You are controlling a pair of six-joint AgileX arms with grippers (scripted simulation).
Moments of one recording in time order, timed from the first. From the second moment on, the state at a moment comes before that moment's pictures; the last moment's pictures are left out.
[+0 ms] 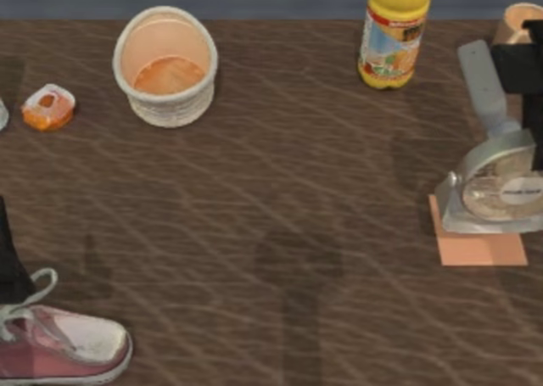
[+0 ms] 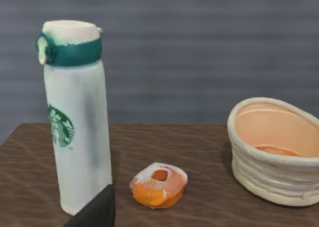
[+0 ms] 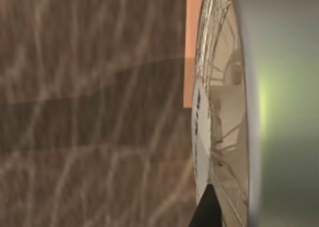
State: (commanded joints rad) left arm 0.00 0.00 0.00 0.00 0.00 0.00; right arm 0.25 1.88 1.73 -1.46 0.02 -1.31
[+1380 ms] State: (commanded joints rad) left arm 0.00 0.00 0.00 0.00 0.00 0.00; right arm 0.25 1.89 1.60 -1.32 0.02 -1.31
